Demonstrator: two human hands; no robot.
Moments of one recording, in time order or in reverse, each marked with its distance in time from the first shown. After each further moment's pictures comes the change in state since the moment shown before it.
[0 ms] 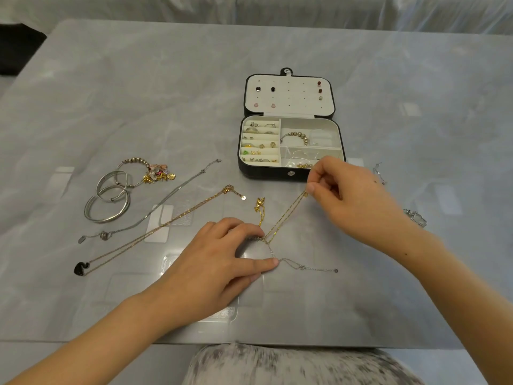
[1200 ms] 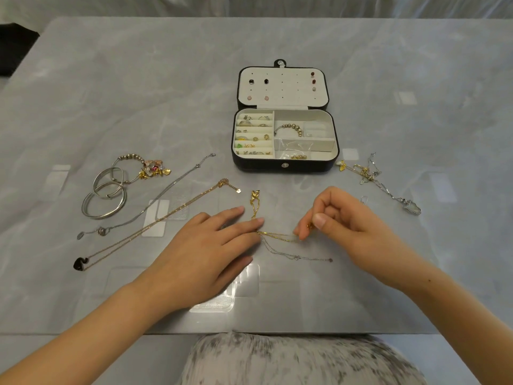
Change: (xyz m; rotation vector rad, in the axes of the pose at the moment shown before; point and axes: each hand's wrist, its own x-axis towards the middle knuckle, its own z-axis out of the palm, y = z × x) left_hand 0.000 -0.004 -0.003 0.124 0.005 0.039; right_hand -0.050 0.019 0.017 0.771 -0.199 0.050
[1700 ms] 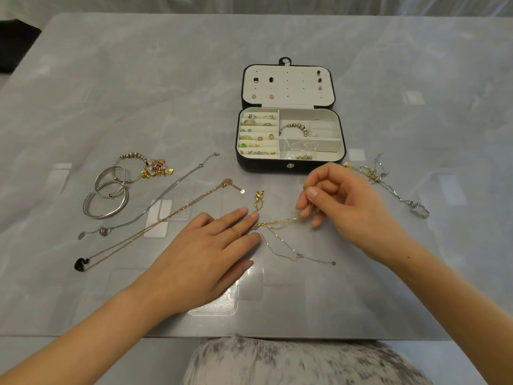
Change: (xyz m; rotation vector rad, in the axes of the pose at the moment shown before) left_hand -0.004 -0.002 0.000 0.074 -0.028 0.001; right_hand 0.035 -0.003 0.002 -0.009 0.166 -0.001
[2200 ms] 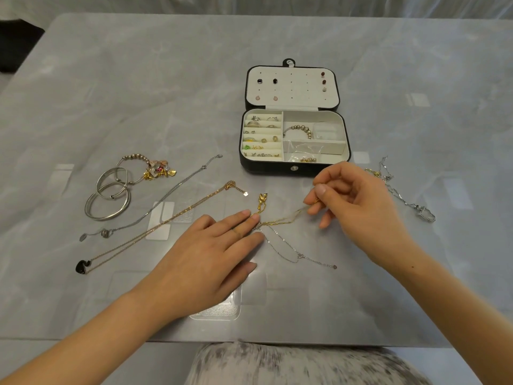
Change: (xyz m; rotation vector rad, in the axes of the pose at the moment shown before) left_hand 0.001 0.001 -0.001 -0.024 0.003 -0.037; right_hand -0.001 -0.008 0.003 -0.035 0.172 0.038
